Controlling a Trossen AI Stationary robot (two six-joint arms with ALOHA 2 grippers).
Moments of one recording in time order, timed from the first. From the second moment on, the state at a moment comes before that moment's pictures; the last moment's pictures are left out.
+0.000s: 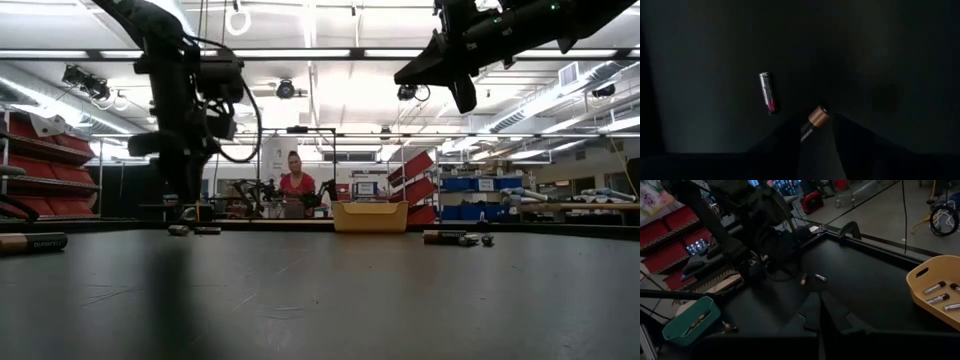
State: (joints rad) left arm 0.47 1.40 0.86 -0.74 -0.09 0.51; right arm -0.12 1.06 0.59 0.23 0.23 0.48
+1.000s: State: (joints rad) left arm 0.45 1.67 0.87 -0.79 -0.05 0.47; right arm -0.12 1.06 0.59 0.24 0.24 0.52
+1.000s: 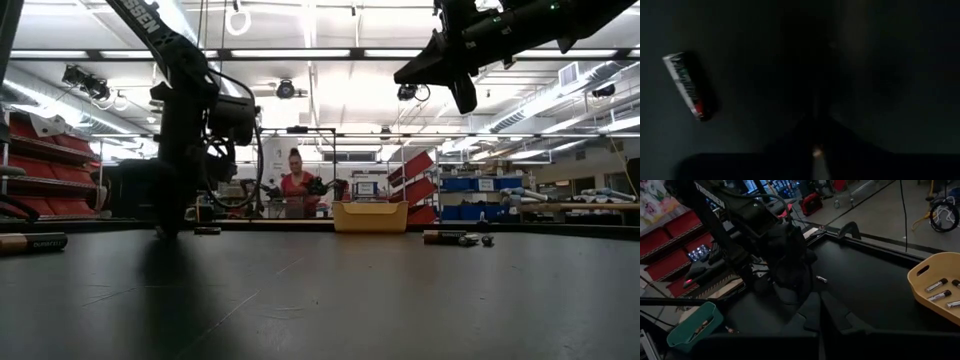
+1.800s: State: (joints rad) left arm 0.44 1.68 1.15 -0.98 0.10 -0.12; right arm -0.12 1.06 0.59 0.25 0.24 0.52
